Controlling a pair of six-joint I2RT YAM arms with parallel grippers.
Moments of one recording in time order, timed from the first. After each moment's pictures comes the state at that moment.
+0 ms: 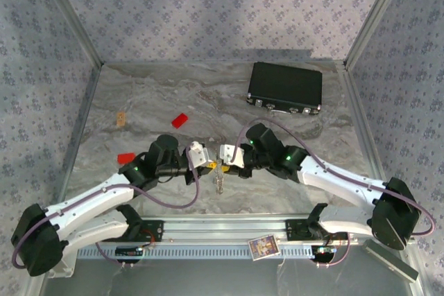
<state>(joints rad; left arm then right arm) -0.82 0.94 0.55 -0.10 0.43 0.30 0.87 1.18 0.78 -0.26 -0.39 -0.59</state>
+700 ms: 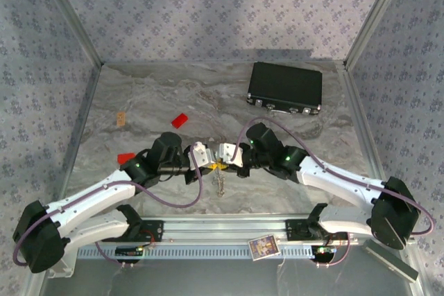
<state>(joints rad) -0.83 0.97 0.59 -0.18 0.42 0.36 0.87 1.19 0.76 -0.18 -0.44 -0.56</state>
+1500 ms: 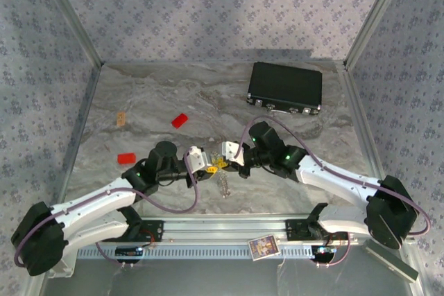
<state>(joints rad) -0.83 0.93 0.42 0.11 0.43 0.26 0.83 1.20 0.73 -0.11 -0.56 -0.53</state>
